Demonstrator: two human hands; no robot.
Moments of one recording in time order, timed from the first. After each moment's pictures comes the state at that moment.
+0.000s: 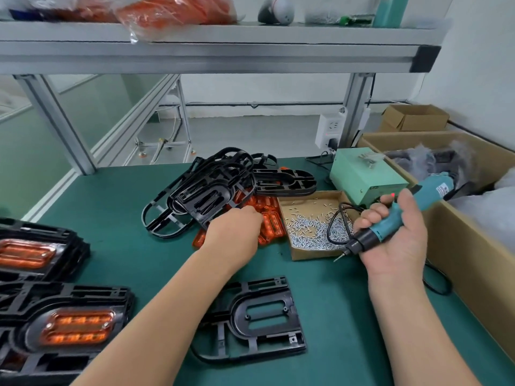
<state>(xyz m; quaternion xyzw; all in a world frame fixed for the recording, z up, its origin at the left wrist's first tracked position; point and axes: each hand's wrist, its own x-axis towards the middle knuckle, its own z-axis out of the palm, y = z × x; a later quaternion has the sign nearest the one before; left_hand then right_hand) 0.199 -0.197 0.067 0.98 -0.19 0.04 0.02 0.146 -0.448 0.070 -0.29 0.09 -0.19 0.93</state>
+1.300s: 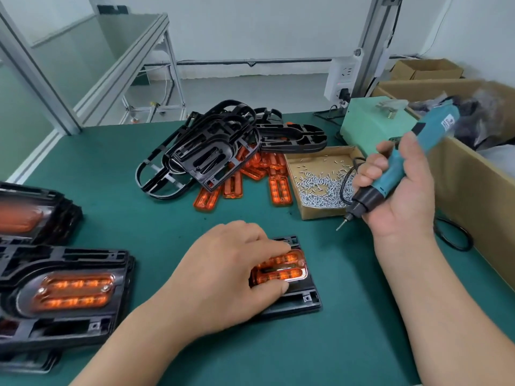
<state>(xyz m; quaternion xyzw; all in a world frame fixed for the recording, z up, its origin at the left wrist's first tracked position) 0.079 -0.152 0.072 0.91 -0.34 0.03 0.22 0.149 -0.425 0.068 -0.34 0.05 -0.14 0.93</state>
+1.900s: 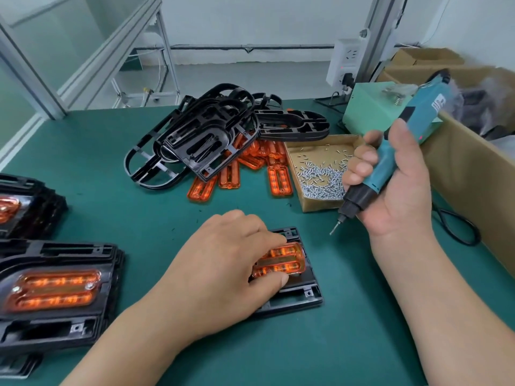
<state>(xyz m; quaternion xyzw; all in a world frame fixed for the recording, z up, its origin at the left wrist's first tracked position) 0.083 -0.153 0.062 0.92 -0.34 0.05 0.21 0.144 -0.407 0.070 -0.39 0.03 -0.10 0.92</state>
